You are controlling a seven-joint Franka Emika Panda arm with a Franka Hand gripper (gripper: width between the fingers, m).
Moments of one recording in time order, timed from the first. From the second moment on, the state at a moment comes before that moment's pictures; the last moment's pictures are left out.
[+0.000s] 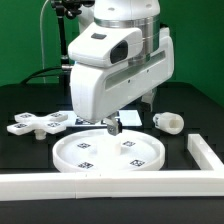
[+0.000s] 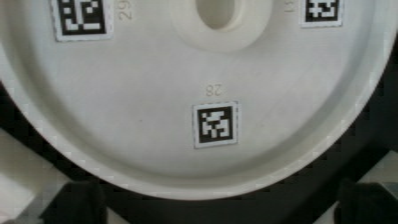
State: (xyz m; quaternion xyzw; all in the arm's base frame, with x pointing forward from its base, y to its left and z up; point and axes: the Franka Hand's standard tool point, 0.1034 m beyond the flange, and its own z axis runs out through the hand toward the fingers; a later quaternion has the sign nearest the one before) arm 0.599 0.017 0.080 -0.92 -0.38 0.06 0.07
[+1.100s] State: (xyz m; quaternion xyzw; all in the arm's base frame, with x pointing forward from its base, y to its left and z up) arm 0.592 0.007 0.071 -0.84 -0.54 0.02 0.05
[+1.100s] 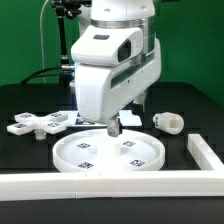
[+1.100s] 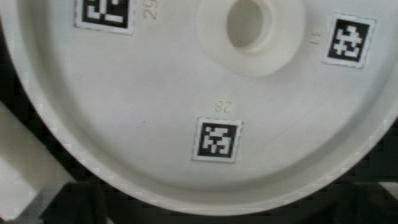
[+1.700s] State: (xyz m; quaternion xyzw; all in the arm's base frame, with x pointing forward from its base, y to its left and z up) arm 0.583 -0.001 0.059 -0.82 -0.56 0.02 0.05
